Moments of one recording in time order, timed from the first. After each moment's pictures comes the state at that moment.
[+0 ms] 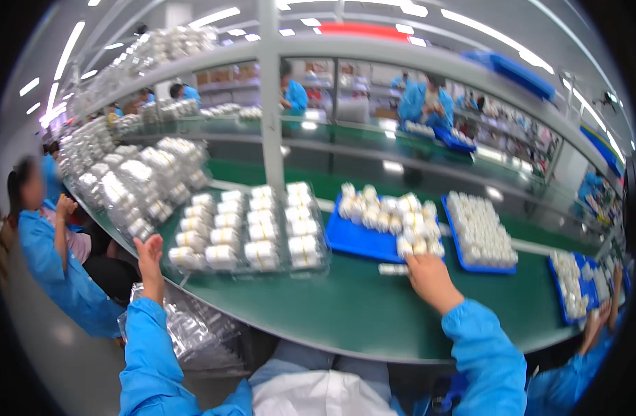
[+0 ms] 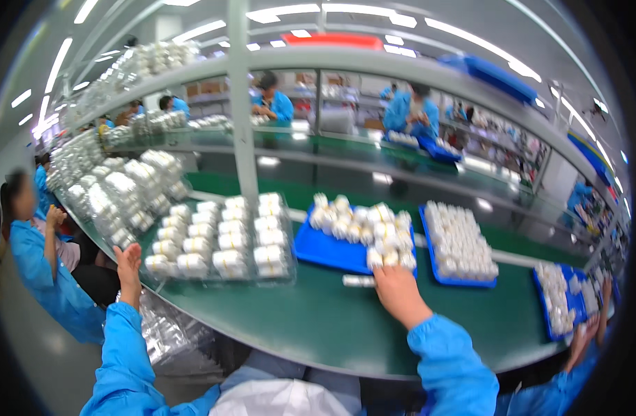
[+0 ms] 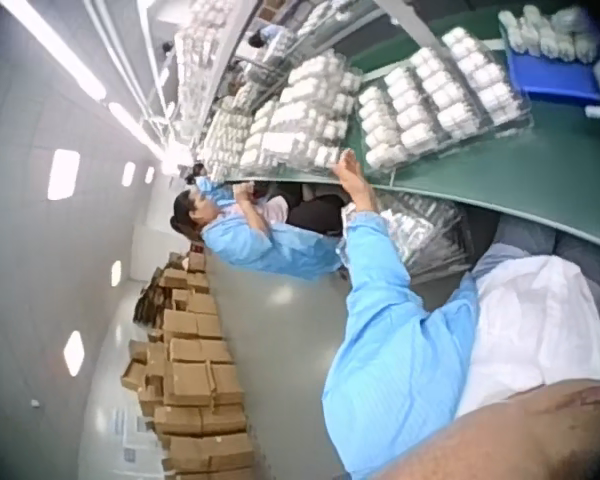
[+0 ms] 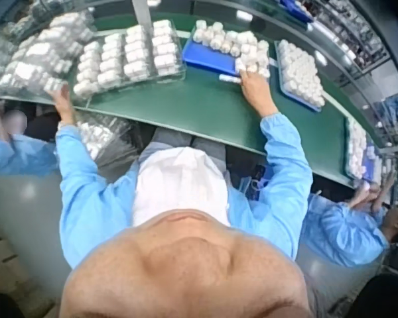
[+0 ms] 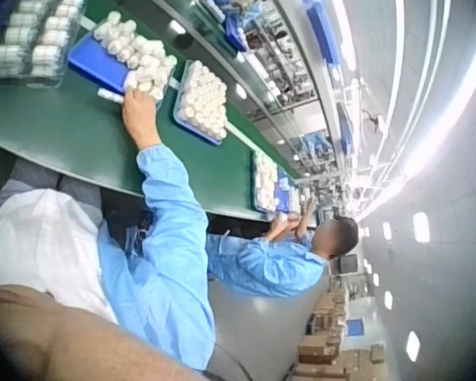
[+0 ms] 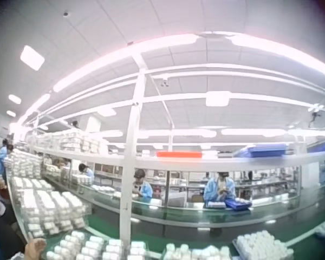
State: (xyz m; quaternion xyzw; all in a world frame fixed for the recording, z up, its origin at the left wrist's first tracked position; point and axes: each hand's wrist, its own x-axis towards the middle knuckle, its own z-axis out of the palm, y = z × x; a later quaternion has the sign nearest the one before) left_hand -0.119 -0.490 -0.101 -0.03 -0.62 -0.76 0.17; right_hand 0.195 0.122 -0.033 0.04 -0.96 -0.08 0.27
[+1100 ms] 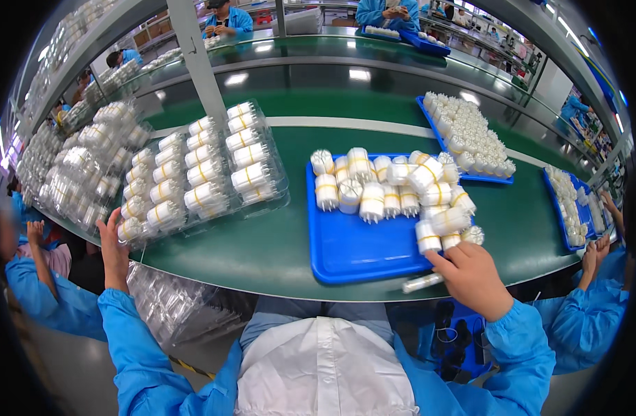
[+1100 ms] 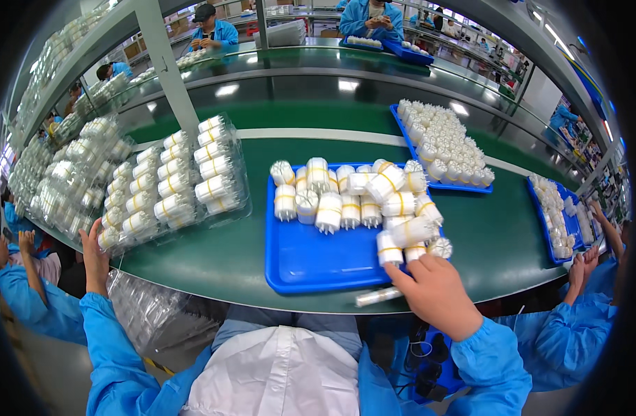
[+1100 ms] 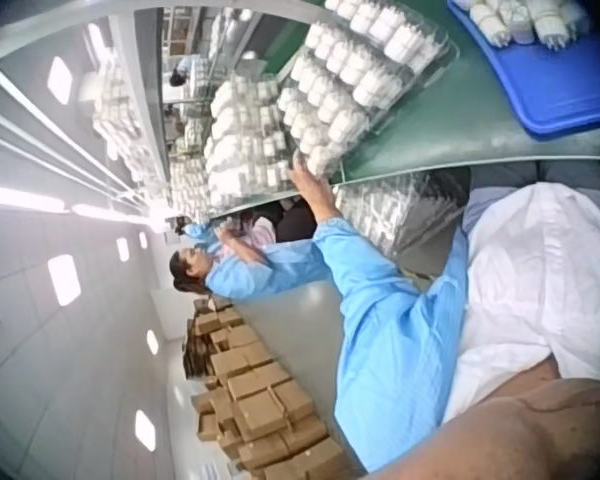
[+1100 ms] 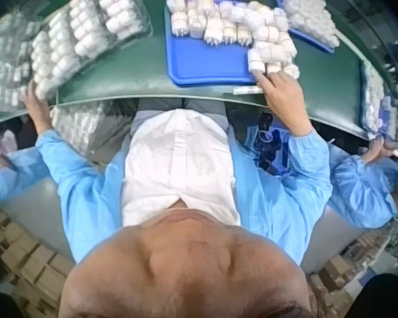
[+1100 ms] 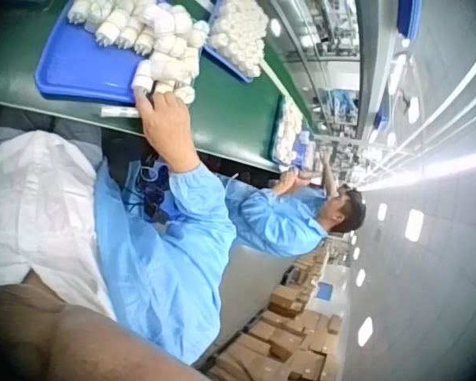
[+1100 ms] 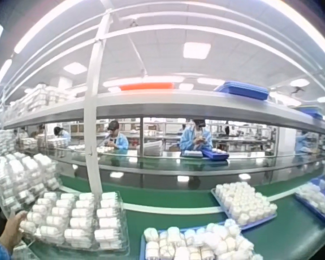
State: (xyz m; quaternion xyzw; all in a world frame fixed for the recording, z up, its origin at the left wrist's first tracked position) left_hand -0.098 -0.480 -0.077 -0.13 -0.67 -0.73 -0.05; right_hand 0.349 0.081 -0.007 0.03 -0.99 -0.08 0.13
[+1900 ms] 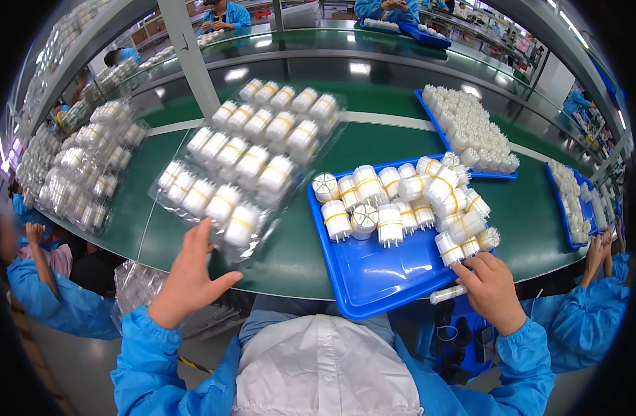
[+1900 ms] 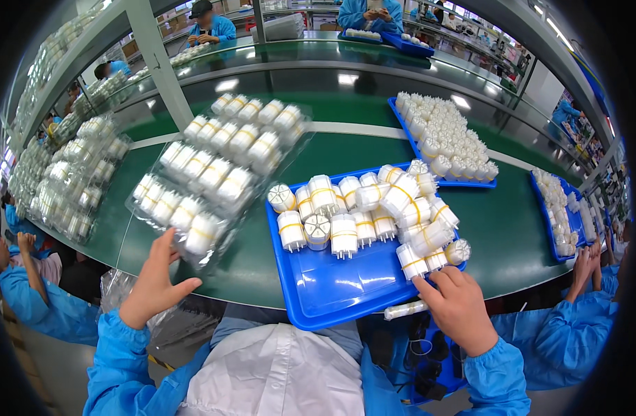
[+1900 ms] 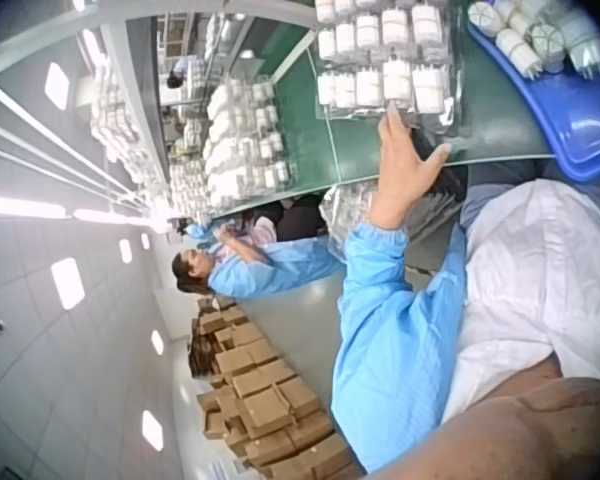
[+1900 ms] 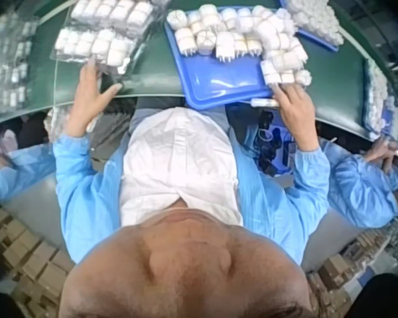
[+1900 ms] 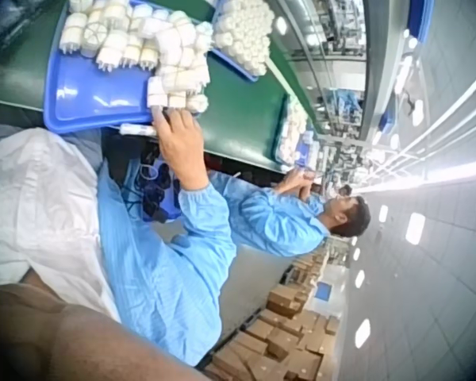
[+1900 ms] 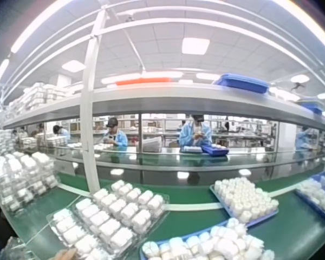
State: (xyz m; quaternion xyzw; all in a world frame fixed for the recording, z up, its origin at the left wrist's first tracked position) left_hand 0.066 -0.296 -0.031 -0.41 -0.86 -0.29 -0.05; right_hand 0.392 0.089 -0.012 -0.01 -0.99 -0.06 0.15
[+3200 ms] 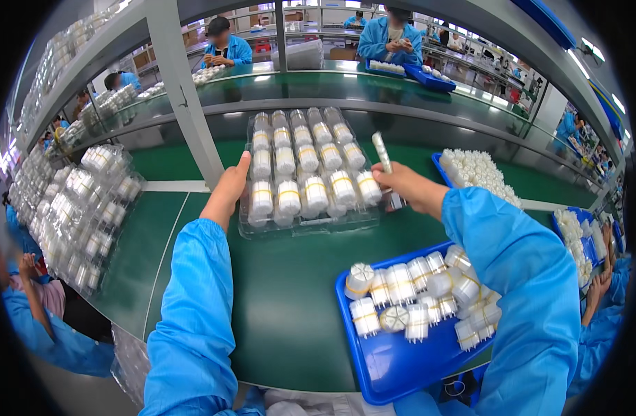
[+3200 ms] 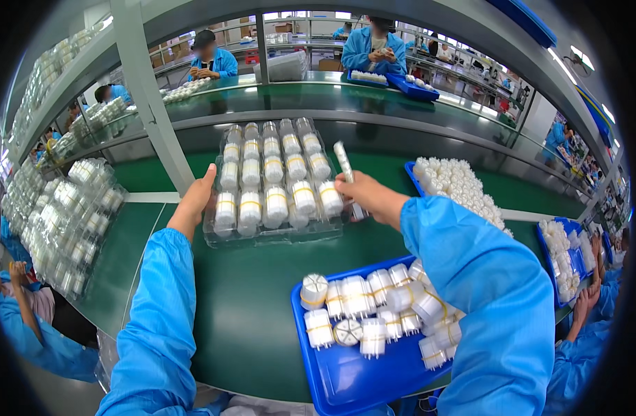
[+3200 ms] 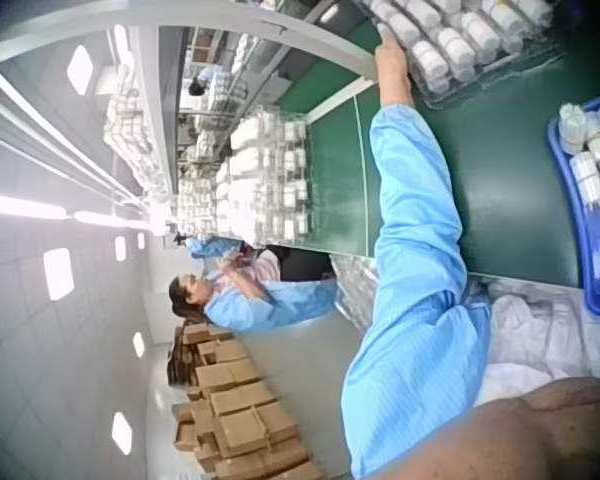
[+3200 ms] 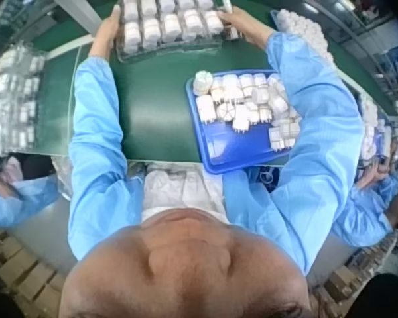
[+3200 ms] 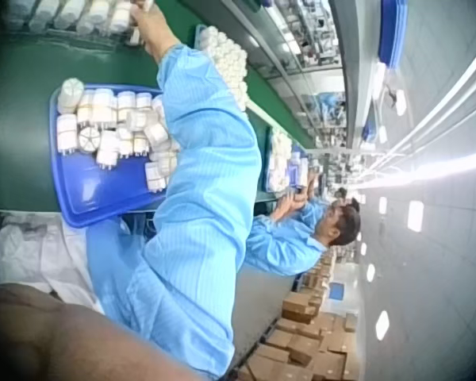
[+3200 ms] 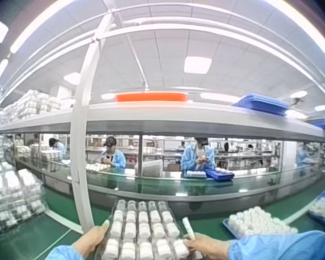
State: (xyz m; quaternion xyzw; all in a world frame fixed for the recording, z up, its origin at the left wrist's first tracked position) left_hand -0.245 -0.086 -0.044 -0.13 -0.82 -0.54 -0.14; right_hand 0.003 0.212 -0.011 -0.21 -0.78 0.59 0.03
